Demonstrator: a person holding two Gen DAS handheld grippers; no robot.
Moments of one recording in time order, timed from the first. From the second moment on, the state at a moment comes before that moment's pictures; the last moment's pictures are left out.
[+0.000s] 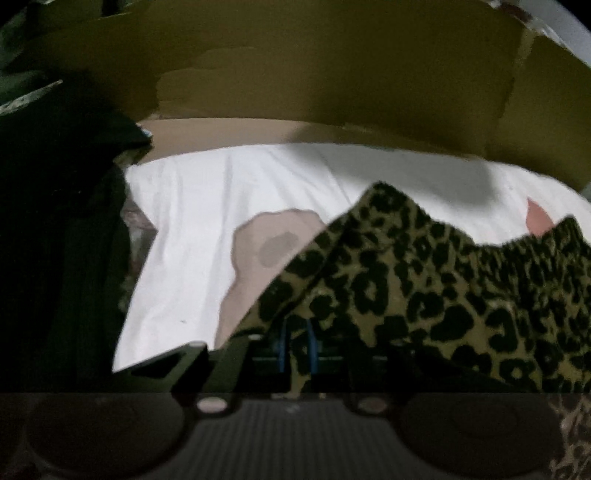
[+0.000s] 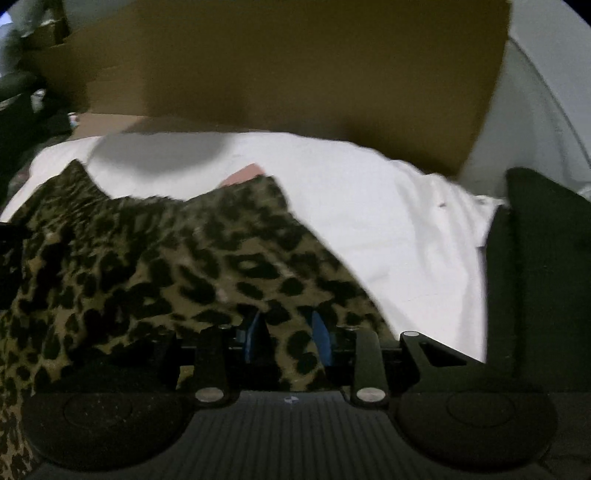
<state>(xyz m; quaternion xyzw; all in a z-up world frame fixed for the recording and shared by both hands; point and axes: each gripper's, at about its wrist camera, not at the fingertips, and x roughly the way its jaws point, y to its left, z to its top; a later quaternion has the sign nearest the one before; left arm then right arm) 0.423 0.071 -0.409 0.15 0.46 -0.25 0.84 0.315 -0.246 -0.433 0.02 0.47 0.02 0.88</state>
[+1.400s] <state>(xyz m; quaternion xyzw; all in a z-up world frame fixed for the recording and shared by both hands) 0.325 0.048 -0.424 0.16 0.49 -0.37 0.77 0.248 -0.190 -0.421 0.01 0.51 0.13 0.85</state>
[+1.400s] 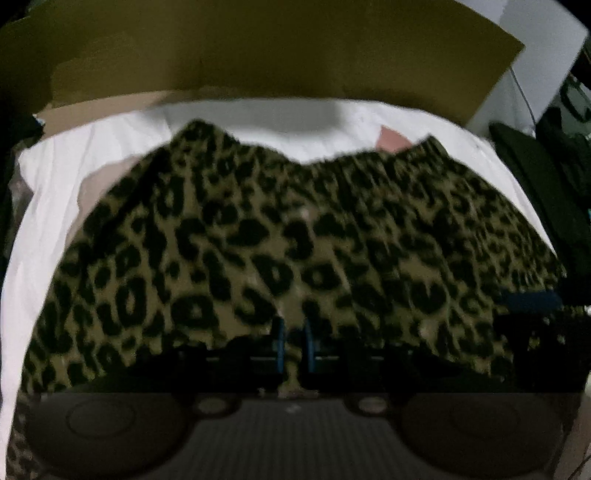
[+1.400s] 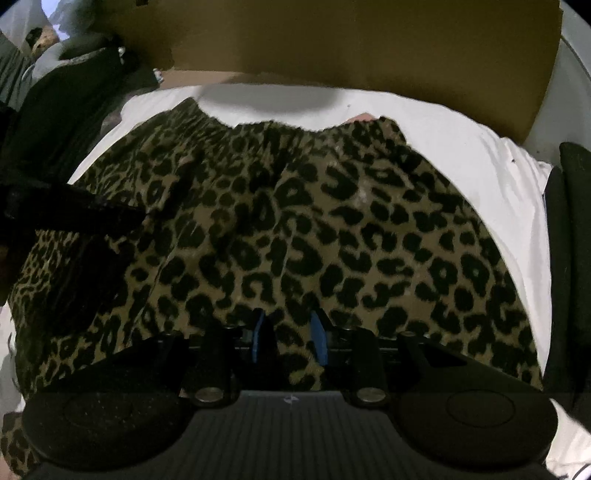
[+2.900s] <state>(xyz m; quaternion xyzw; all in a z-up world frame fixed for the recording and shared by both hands) 0.337 0.208 -0.327 0.08 0.49 -0.29 0.82 0.223 -0.232 -0.302 0.10 0.57 0.03 0.81</state>
